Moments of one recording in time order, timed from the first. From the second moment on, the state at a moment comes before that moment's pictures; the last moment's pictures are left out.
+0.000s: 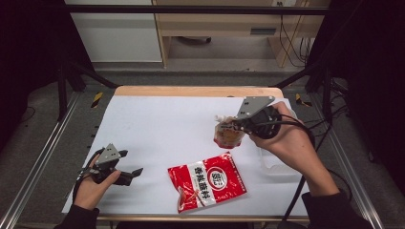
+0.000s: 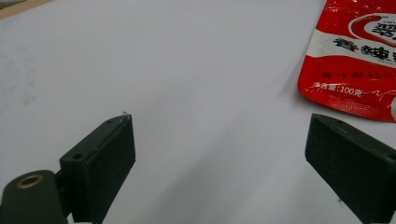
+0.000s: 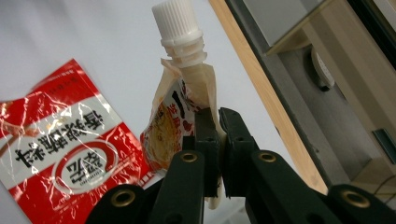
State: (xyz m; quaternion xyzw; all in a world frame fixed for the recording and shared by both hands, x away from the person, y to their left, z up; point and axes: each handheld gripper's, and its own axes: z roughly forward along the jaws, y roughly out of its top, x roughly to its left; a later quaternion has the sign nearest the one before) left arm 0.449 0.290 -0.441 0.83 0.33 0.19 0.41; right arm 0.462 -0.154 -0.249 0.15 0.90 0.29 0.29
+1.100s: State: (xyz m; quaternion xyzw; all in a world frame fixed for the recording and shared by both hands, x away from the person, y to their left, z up) left arm 0.449 0.289 -0.442 0.83 0.33 0.18 0.41; right arm 0.458 -0.257 -0.272 0.23 0.89 0.25 0.30
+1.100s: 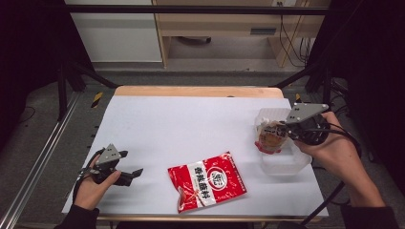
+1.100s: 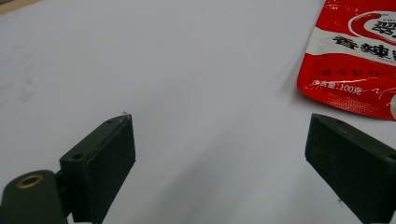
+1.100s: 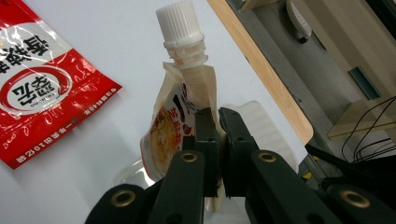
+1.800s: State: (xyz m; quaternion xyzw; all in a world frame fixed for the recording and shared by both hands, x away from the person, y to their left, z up) left arm 0.448 0.289 -0.442 0.83 0.33 0.18 0.40; right arm 0.474 -0.265 -0.276 0.24 0.89 0.25 0.30
